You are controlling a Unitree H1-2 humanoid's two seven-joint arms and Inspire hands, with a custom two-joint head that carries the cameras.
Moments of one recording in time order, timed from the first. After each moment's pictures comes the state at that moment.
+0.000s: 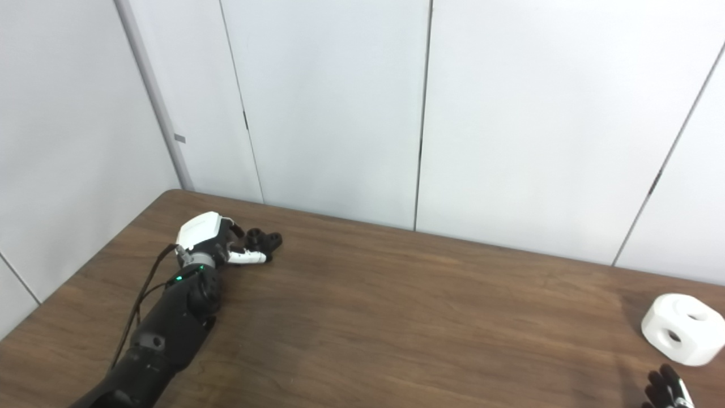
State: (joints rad) left arm -0.52 0.45 -0.03 0.50 0.76 0.47 0.04; right arm 0.13 -0.16 -0.15 -0.20 0.13 0.05 0.06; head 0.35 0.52
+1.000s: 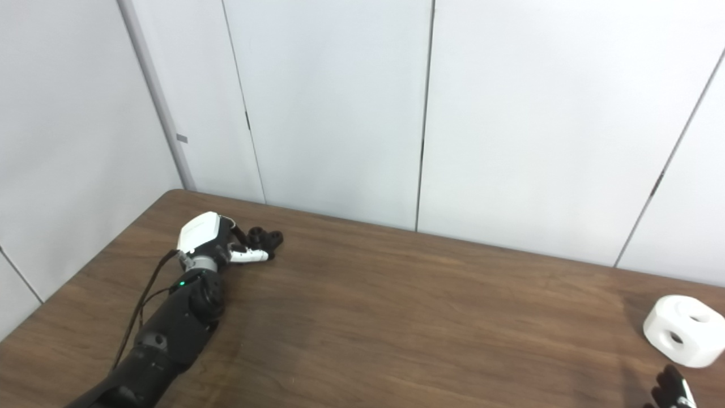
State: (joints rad) left arm -0.53 0.45 -0.08 0.60 0.62 0.40 0.20; right arm 0.12 -0.20 -0.14 -0.23 0.15 0.11 0.09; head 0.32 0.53
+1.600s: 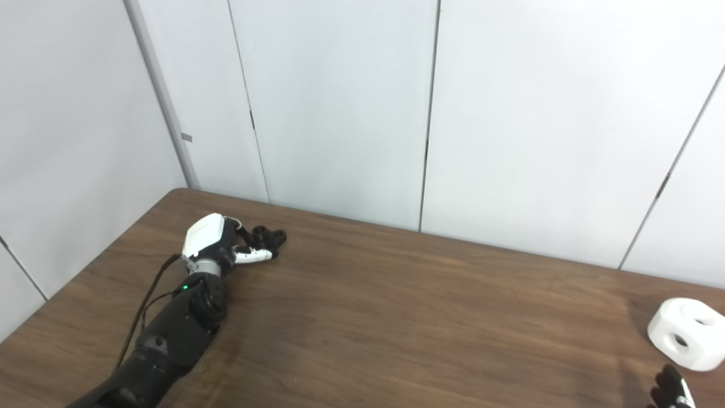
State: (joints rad) left arm -0.53 0.45 -0.10 0.62 0.57 0.34 0.24; right arm 0.12 -0.20 -0.14 -0.25 0.15 0.15 0.09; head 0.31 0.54
